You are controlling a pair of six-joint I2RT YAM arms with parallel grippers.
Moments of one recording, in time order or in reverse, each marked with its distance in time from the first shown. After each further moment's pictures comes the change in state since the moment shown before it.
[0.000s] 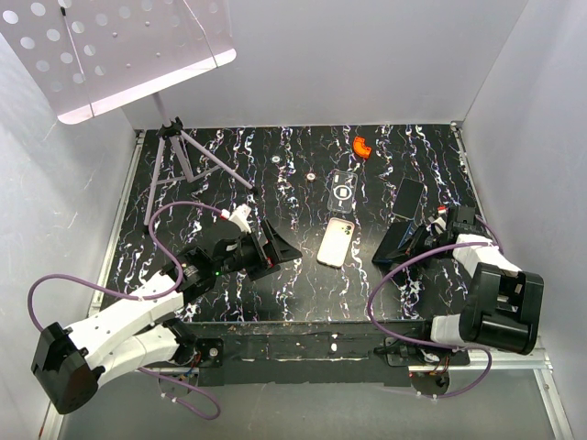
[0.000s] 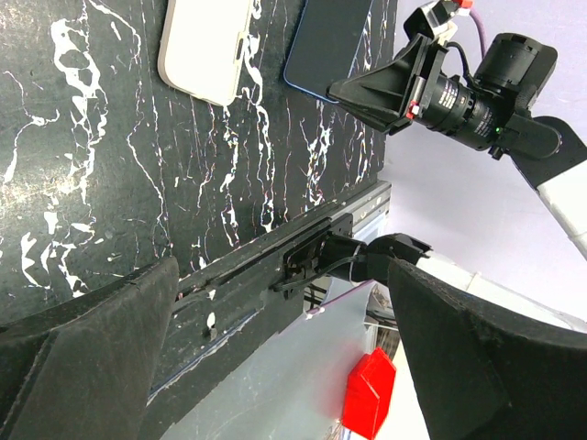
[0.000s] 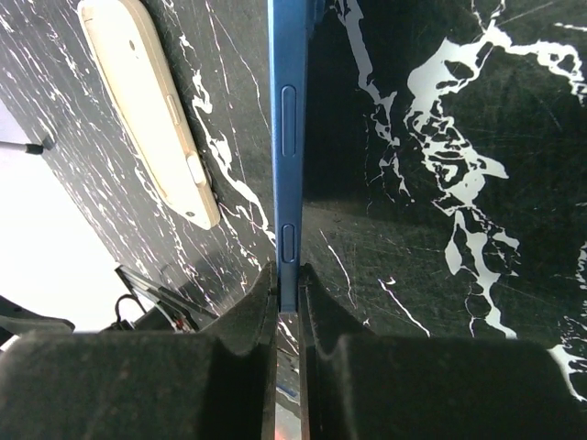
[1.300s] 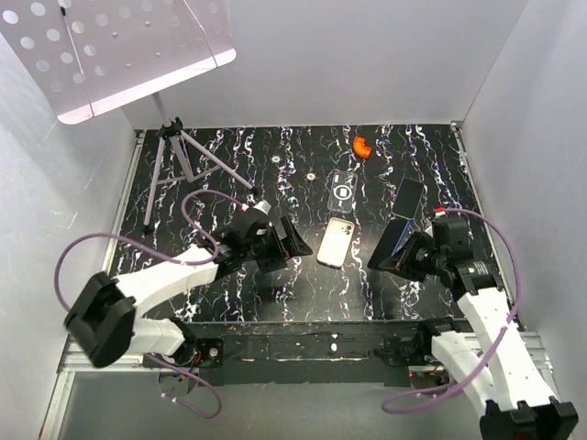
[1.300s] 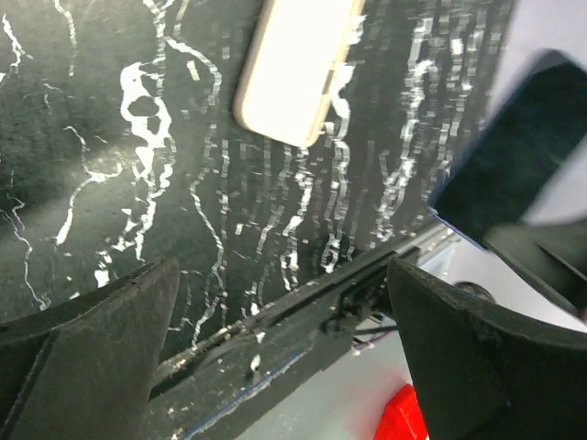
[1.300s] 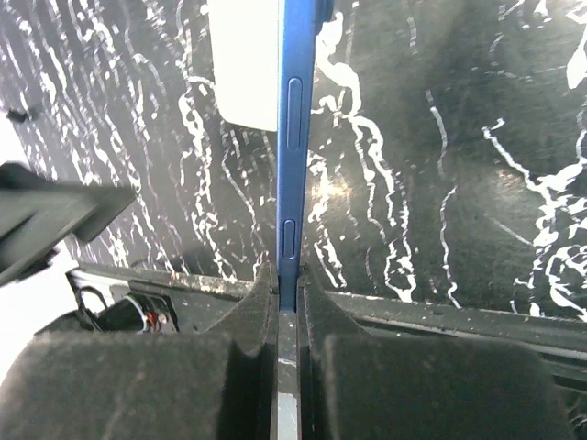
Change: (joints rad) left arm 0.000 0.428 0.113 0.066 -0.042 0.047; right arm 0.447 -0.659 0.082 -0.370 0.362 0.310
